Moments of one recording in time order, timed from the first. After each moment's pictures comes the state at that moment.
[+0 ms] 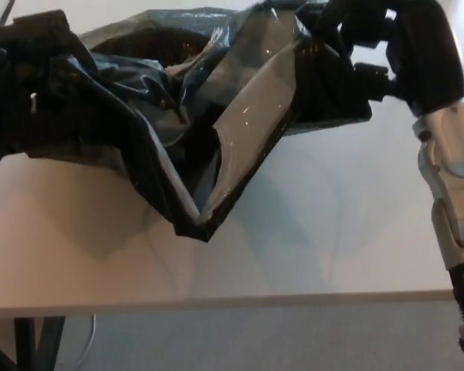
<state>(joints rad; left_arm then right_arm) -0.43 0.44 0.25 -0.34 -0.28 0.47 -0.33 -0.75 -0.18 -0.03 0.28 -0.08 -0.28 0.11</state>
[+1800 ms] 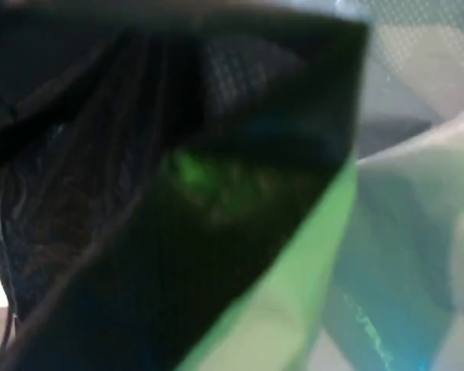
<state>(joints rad) -0.86 0.50 0.37 -0.97 -0.83 0.55 0.06 -0.80 -0.33 -0.06 -0.98 0.69 0.33 -0.26</state>
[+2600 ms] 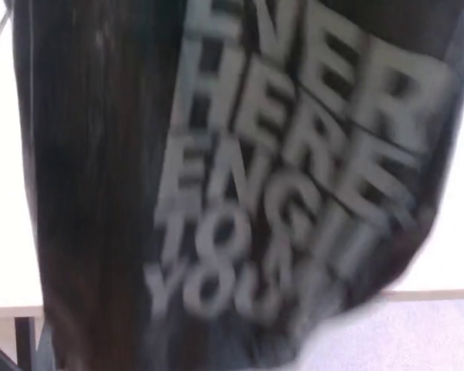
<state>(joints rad) -1.21 0.65 0.11 -0.23 -0.62 0.43 0.01 -1.25 -0.53 0.10 -0.09 0.53 0.29 -0.21</state>
